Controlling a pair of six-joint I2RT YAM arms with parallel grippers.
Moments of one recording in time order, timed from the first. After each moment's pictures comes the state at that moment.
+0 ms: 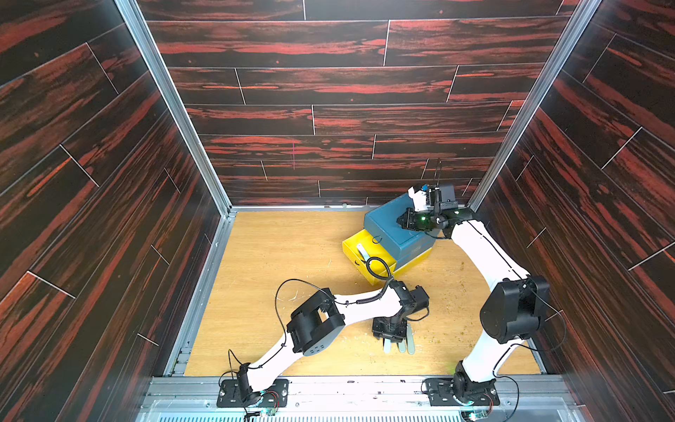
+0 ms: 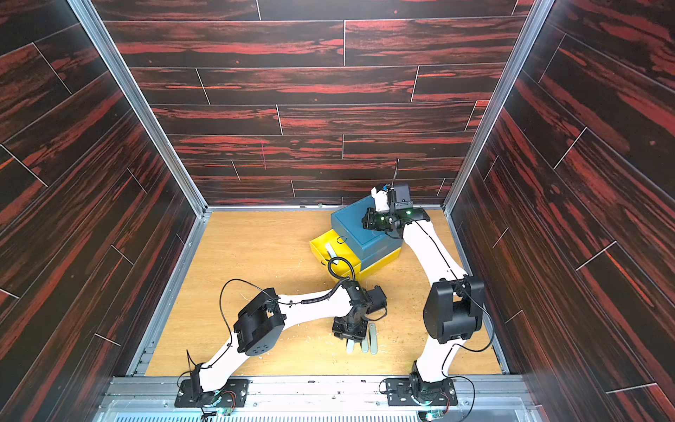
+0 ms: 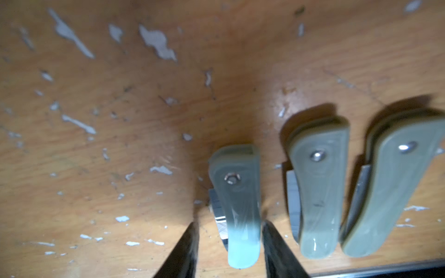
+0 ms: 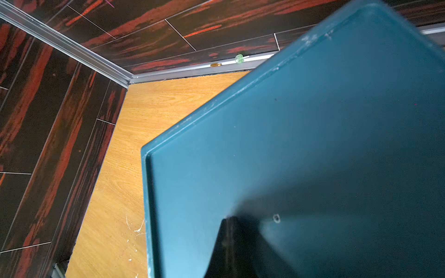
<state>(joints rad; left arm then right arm) -1.15 2.32 1.90 -1.20 0.17 -0.92 0.22 1.78 1.64 -0.63 -0.40 0.27</state>
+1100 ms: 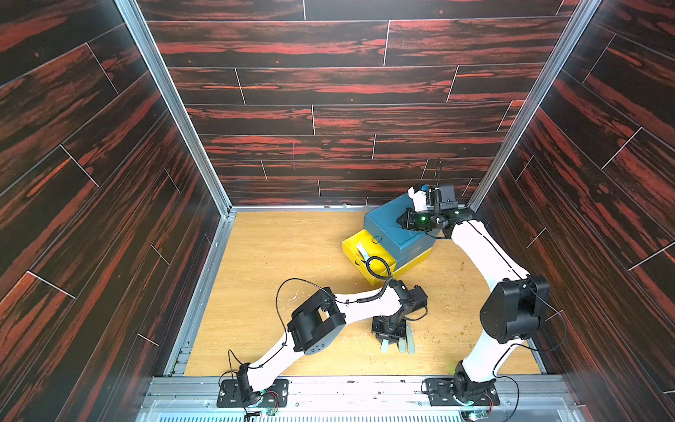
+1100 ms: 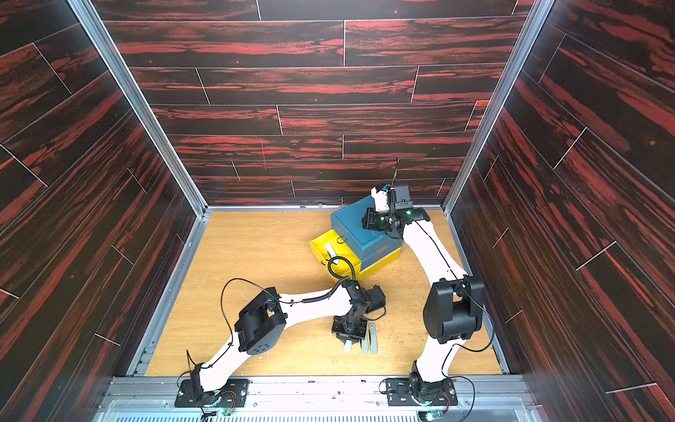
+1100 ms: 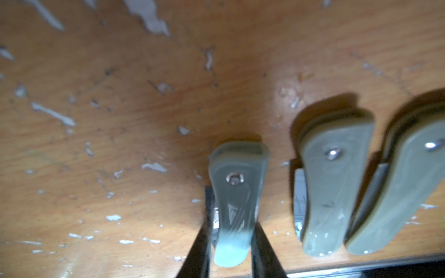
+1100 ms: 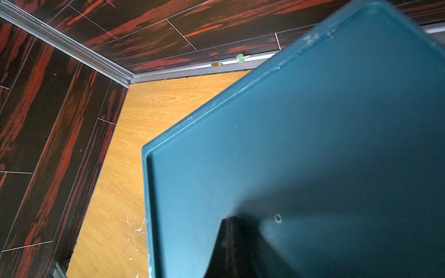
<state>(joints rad) -1.14 2.33 1.90 -1.21 0.21 -0.92 0.22 1.78 1.64 -0.63 -0.40 0.27</state>
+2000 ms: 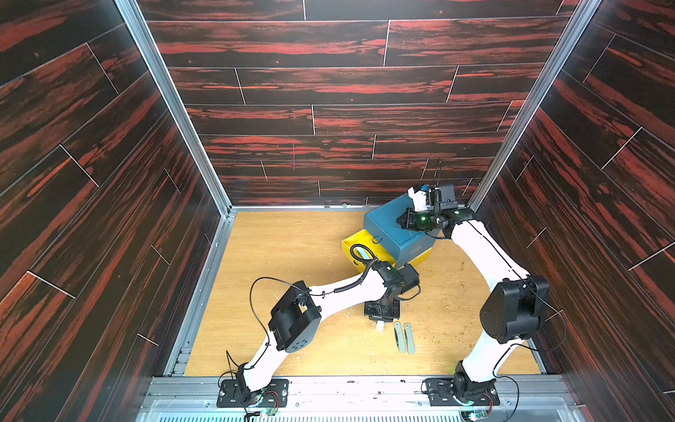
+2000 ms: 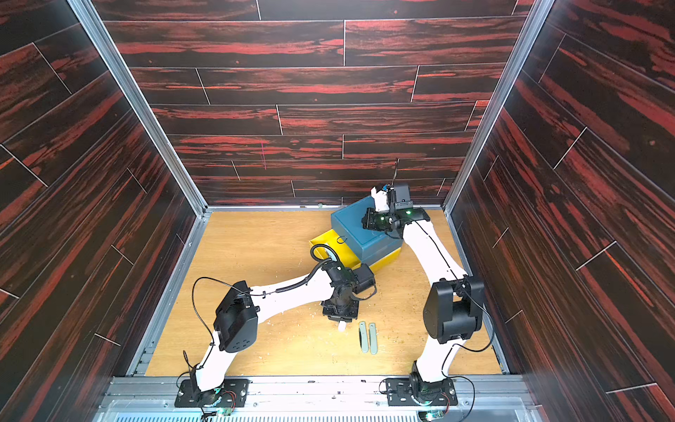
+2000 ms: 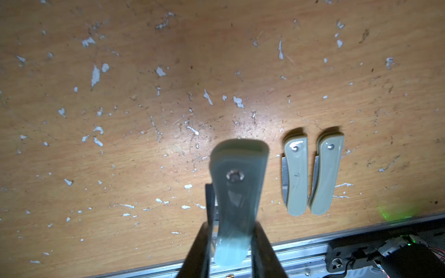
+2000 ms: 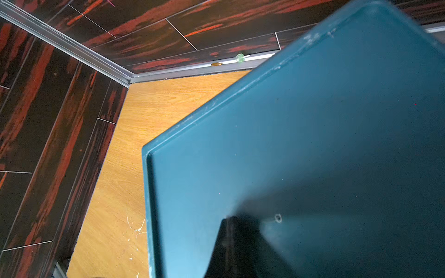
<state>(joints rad) -1.07 2.16 1.88 -1.23 0.11 -0.92 0.22 1.78 1.64 -0.64 -0.40 0.27</state>
